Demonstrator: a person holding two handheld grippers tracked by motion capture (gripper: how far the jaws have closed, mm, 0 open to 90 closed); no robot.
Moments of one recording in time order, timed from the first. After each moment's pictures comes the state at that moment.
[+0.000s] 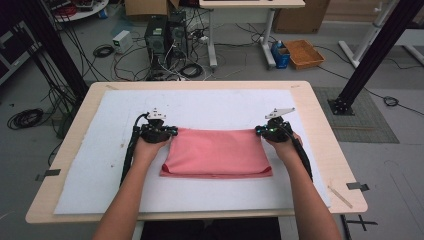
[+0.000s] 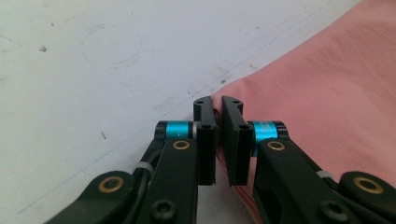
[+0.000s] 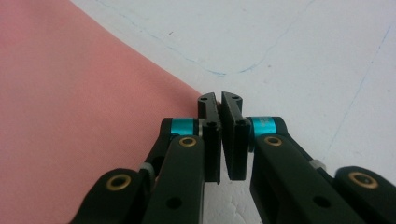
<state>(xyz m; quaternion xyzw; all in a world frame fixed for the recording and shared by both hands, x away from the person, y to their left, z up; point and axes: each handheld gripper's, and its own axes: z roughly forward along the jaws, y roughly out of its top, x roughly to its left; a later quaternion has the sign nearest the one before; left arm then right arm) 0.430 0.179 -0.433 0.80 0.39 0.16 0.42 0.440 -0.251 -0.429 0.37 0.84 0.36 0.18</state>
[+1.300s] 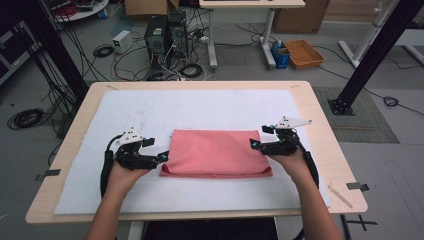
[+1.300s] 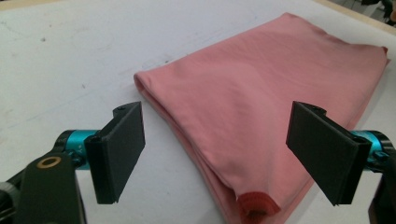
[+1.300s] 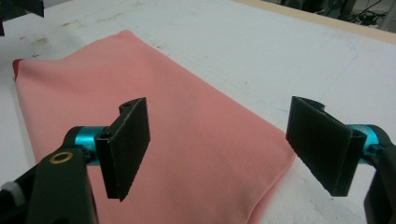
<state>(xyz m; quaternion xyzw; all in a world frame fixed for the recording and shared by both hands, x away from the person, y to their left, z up) 0.332 0.215 -0.414 0.77 0.38 0.15 0.49 0.382 -0.255 -0.405 0.33 0.79 0.49 0.15</state>
